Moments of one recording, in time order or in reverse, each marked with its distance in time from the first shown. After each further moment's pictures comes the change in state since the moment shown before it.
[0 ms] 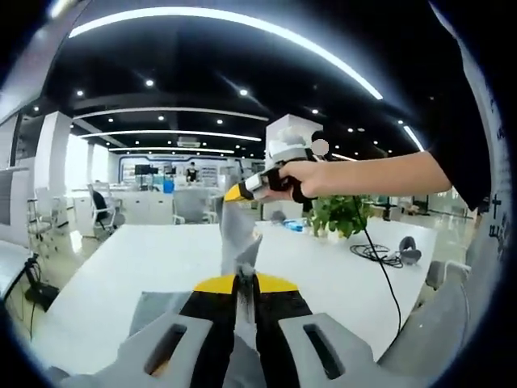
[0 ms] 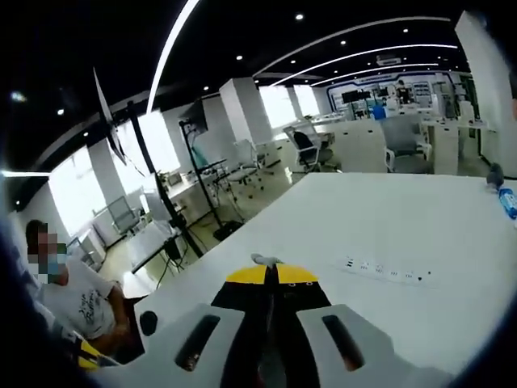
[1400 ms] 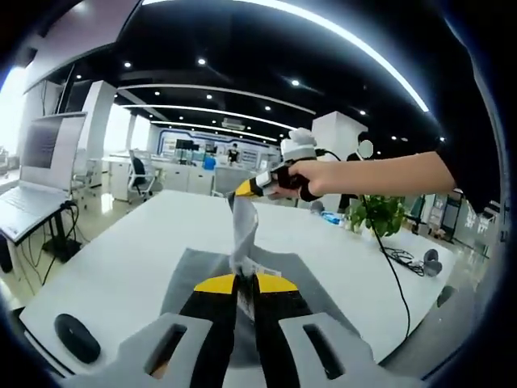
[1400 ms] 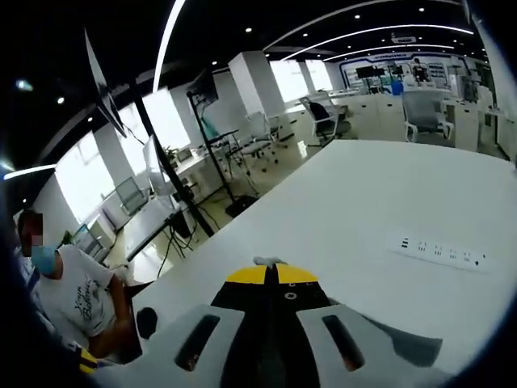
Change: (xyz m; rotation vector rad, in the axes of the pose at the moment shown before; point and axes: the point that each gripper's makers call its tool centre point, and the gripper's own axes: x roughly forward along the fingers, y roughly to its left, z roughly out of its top) left arm -0.043 0.079 -0.068 -0.170 0.089 0.195; right arm 0.130 0.048 -0.068 0.007 0.152 0.063
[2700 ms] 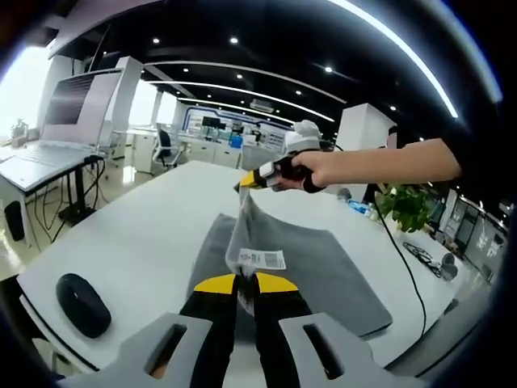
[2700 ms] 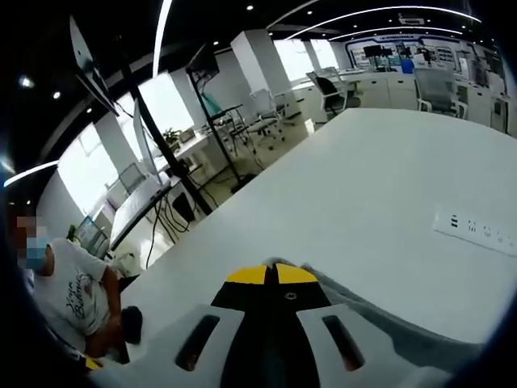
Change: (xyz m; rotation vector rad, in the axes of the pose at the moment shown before) left arm 0.009 0.067 -0.061 -0.098 0.102 0.123; right arm 0.105 0.006 -0.051 0.033 0.110 0.044
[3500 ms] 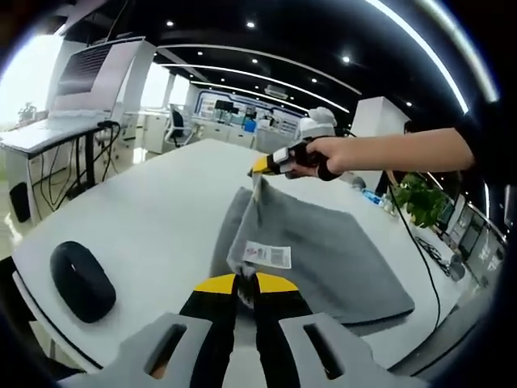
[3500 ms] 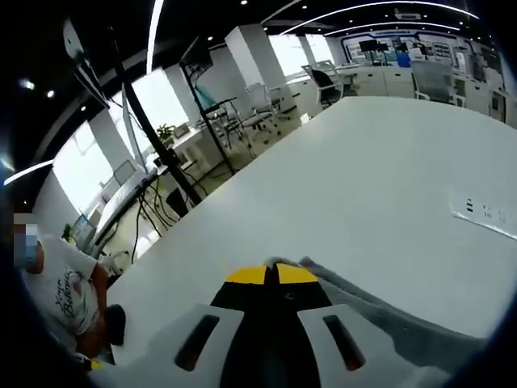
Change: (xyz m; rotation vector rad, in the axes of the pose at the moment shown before) left arm 0.019 0.036 -0.048 -0.058 0.087 0.052; right arm 0.029 -0.001 -0.026 -0.019 0.020 -0.029
